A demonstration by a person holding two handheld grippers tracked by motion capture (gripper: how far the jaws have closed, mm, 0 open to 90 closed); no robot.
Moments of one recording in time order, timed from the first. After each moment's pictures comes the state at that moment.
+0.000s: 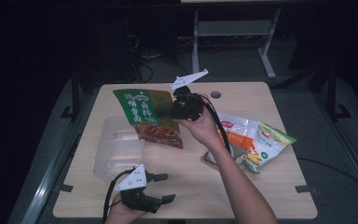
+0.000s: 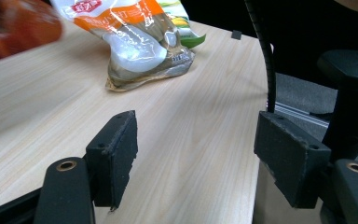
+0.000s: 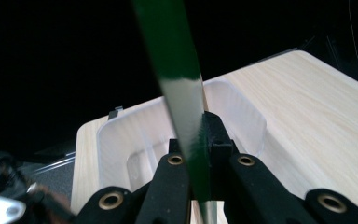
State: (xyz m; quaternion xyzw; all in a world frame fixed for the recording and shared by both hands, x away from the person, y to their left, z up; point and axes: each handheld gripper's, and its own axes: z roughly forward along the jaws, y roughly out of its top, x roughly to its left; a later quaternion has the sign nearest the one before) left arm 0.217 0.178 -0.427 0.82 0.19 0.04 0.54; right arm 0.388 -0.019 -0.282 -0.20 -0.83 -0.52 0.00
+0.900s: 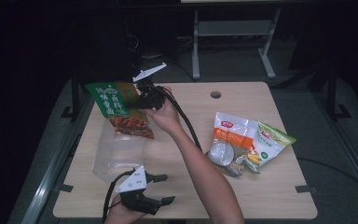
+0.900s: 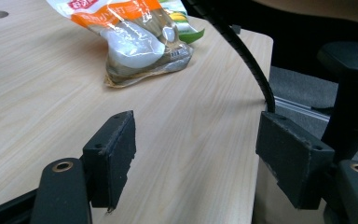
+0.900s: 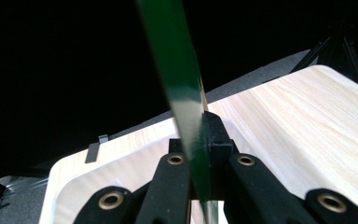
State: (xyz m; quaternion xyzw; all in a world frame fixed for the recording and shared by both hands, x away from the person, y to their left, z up) left arm 0.216 0.178 -0.428 0.83 0.17 0.05 0.53; right arm 0.442 0.079 -0.305 -0.21 -0.83 -0.52 0.02
